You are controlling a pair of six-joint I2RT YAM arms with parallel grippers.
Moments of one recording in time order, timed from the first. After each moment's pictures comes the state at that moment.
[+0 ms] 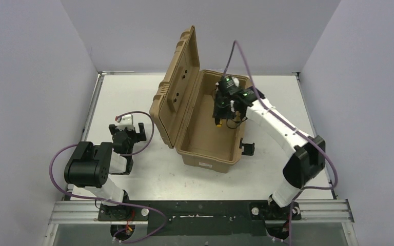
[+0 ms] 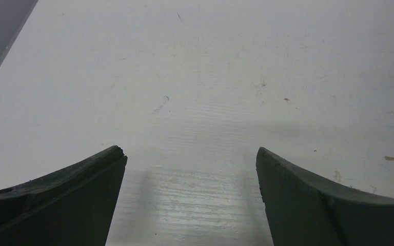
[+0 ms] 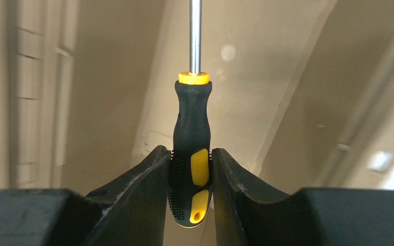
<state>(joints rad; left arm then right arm) -0.06 1.62 0.24 1.16 -0.15 -0.02 0.57 1.65 1.66 -0.94 0.11 0.56</state>
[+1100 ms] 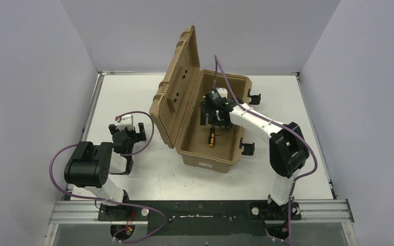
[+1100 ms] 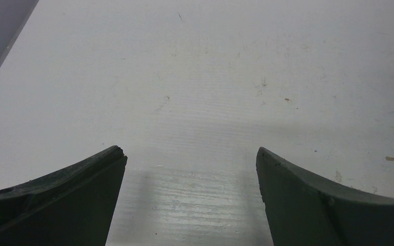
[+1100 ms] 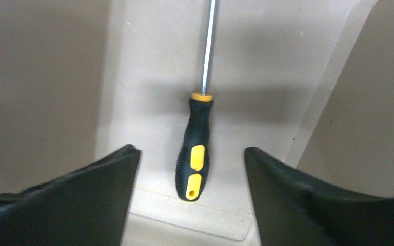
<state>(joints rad) -0.06 1.62 0.24 1.16 -0.15 -0.02 0.63 1.85 1.43 -0.67 0.23 0.59</state>
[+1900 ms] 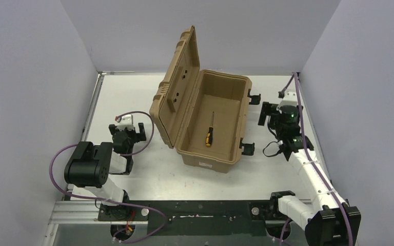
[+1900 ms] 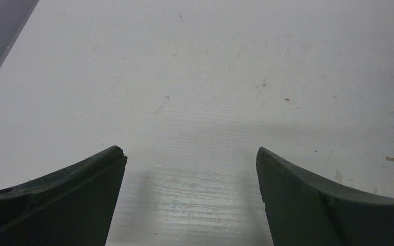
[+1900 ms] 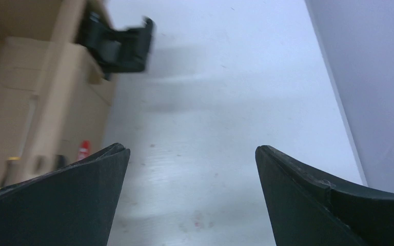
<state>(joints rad) -0.06 1.62 0.24 1.16 -0.15 -0.02 0.15 1.03 0.85 -0.27 0.24 0.10</state>
